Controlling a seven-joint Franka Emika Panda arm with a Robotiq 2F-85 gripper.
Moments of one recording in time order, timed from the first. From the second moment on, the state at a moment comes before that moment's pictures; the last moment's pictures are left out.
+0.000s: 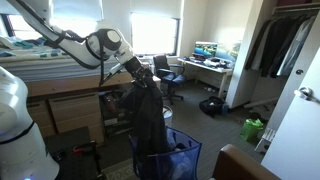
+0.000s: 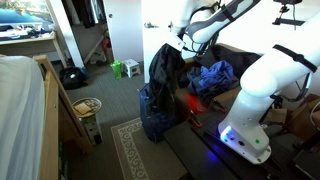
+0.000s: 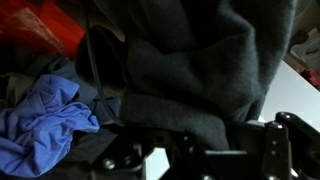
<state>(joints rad) 0.11 -0.40 0.03 -2.66 -0.83 2.67 1.90</state>
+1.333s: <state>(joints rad) 0.03 -0.15 0.04 -2.60 -0.59 2.71 1.77</state>
